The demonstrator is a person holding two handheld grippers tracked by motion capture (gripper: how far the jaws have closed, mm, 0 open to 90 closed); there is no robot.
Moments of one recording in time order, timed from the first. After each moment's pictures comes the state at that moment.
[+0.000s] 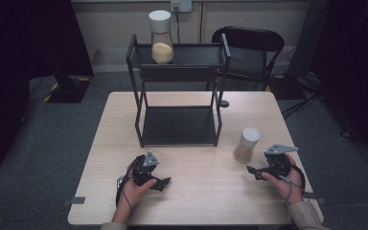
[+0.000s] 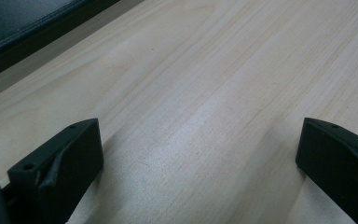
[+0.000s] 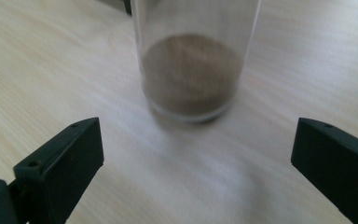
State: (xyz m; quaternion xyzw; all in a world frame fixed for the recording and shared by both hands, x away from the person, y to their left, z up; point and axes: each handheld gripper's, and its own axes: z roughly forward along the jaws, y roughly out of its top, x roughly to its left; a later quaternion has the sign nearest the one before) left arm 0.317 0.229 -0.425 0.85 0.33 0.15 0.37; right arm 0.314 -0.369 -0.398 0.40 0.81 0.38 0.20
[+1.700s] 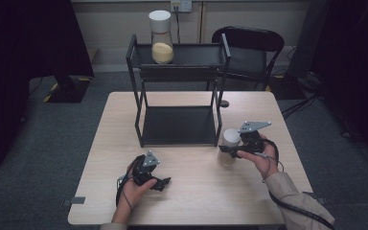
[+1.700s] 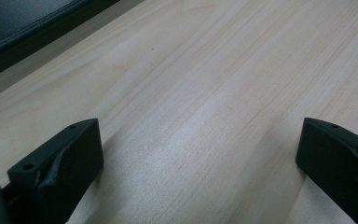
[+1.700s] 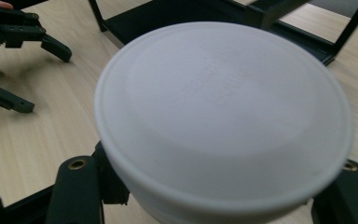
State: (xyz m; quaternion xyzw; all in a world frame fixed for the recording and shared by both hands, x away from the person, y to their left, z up) left arm 0.317 0.229 -0.425 0.85 0.33 0.15 0.37; right arm 0.377 -0.315 -0.356 0.29 0.83 0.45 0.14
